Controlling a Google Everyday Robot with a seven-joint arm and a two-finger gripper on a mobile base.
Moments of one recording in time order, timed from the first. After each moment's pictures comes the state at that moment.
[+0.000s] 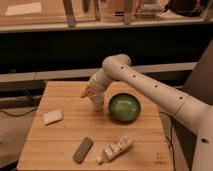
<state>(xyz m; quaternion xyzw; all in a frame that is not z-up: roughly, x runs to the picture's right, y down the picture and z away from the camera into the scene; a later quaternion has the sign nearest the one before) -0.082 0.027 0.763 -0.13 -0.36 -0.32 0.86</state>
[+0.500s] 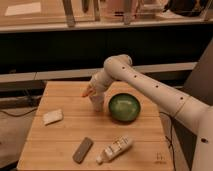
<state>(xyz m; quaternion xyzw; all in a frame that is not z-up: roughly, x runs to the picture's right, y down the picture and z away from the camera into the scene) -0.077 0.025 0.768 -0.12 -0.36 -0.32 0.87</state>
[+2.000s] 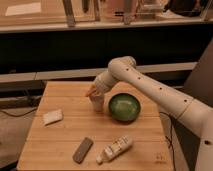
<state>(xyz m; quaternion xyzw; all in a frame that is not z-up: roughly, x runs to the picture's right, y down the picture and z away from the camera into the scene) -0.059 0.024 0.778 -0.12 -0.35 -0.30 0.88</state>
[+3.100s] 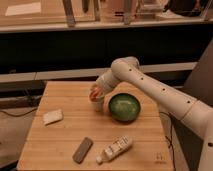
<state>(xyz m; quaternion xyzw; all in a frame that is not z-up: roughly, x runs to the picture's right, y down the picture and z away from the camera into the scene) -0.046 0.023 0.778 -0.12 -0.34 -0.29 0.89</state>
